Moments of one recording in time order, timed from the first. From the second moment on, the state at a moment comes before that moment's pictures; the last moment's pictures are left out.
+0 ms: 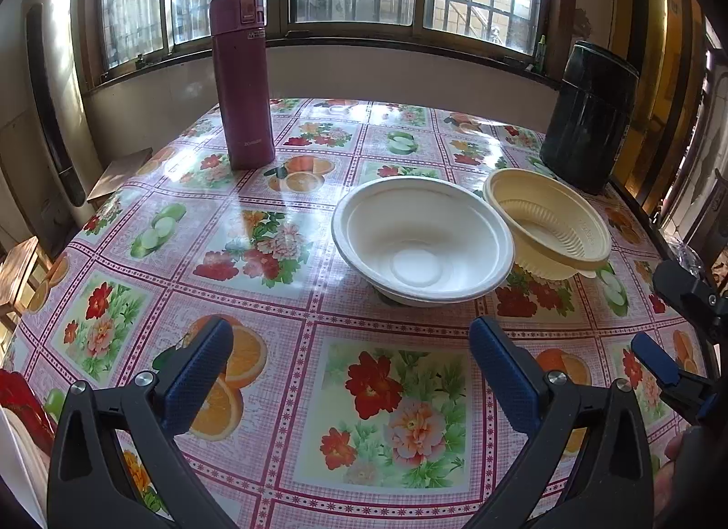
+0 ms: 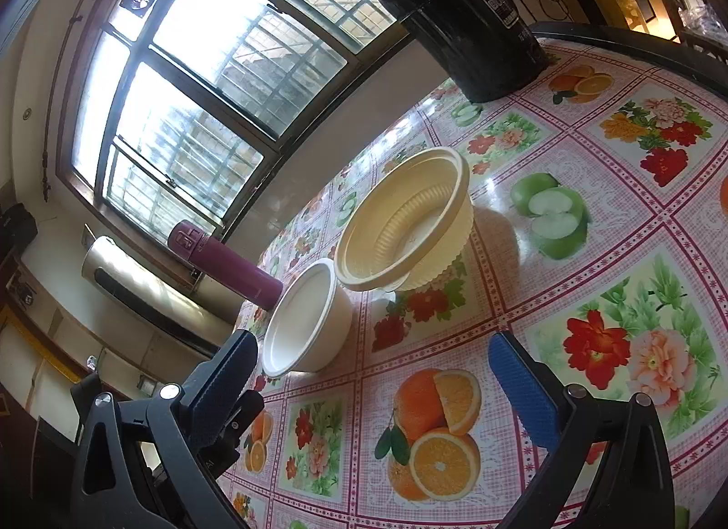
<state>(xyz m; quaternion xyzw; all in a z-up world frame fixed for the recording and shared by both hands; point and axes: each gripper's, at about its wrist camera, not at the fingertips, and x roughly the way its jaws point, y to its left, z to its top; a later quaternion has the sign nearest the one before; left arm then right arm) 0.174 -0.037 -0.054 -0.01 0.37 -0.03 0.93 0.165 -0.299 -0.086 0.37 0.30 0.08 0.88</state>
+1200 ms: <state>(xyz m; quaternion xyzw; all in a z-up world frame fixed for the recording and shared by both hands) 0.273 0.000 -0.072 -0.07 0.48 0.03 0.87 0.264 -0.239 -0.115 0.39 0.36 0.13 0.84</state>
